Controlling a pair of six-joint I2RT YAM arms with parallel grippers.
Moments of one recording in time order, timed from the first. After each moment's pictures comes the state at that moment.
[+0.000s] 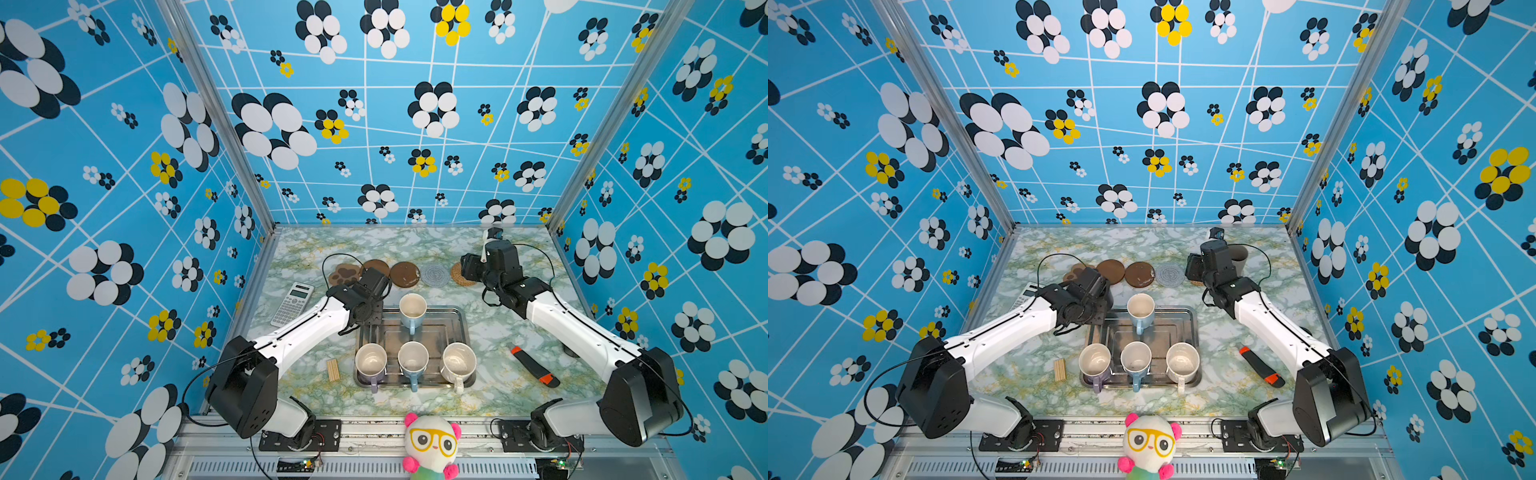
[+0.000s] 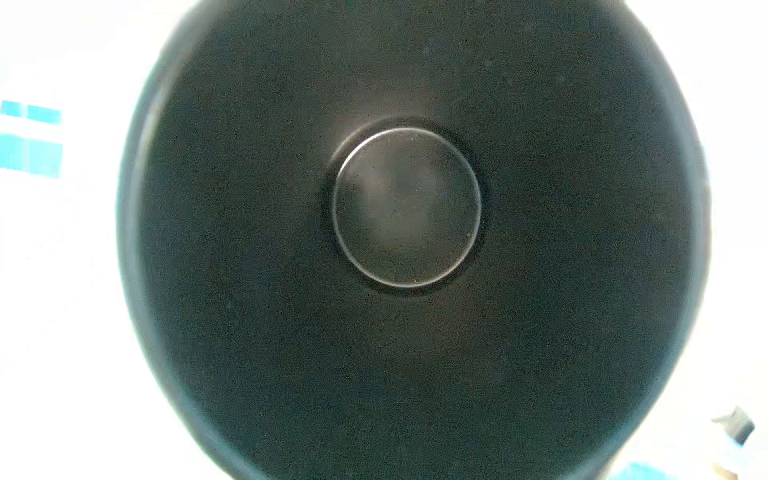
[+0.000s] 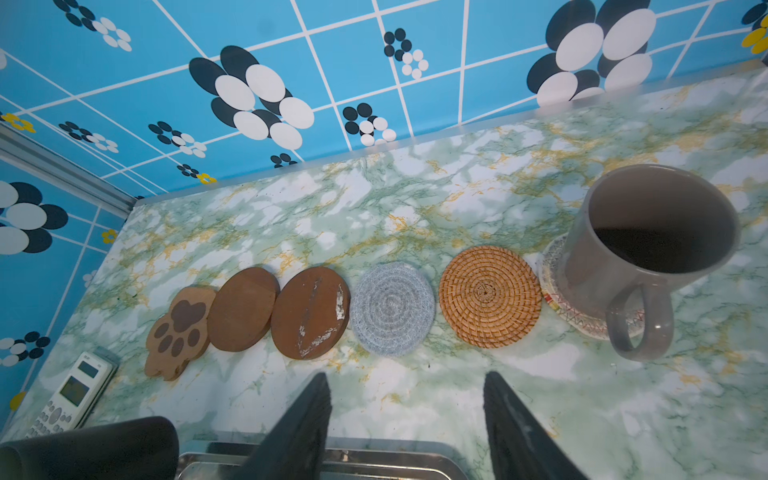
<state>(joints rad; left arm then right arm) -0.58 1.46 1.07 -0.74 -0.22 -0.47 0.42 1.41 1.06 -0.20 0.20 0.43</state>
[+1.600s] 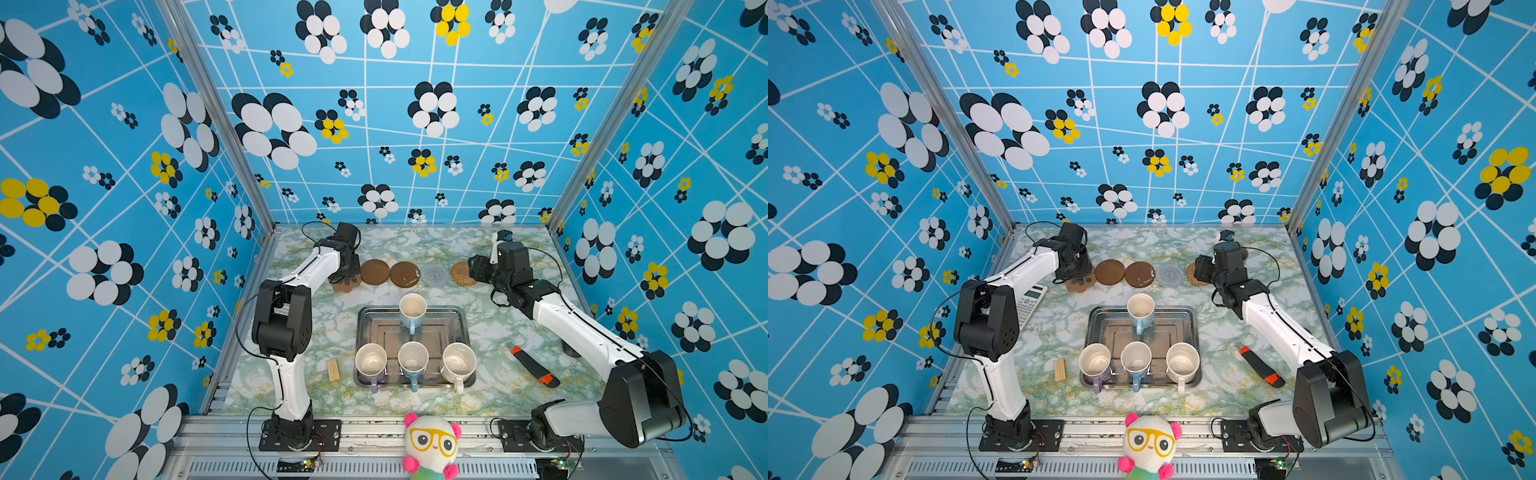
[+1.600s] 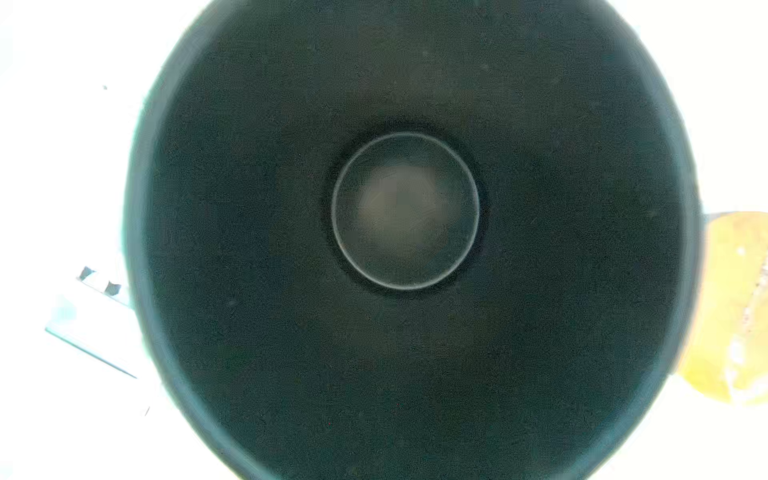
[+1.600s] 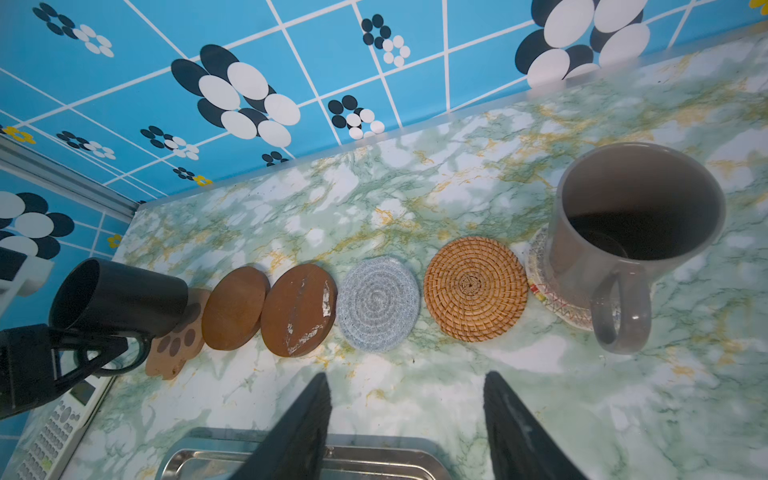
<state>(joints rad) -0.22 1.96 1.54 -0.72 -0.14 -0.40 0.33 1.39 1.00 -0.17 0.09 0.43</state>
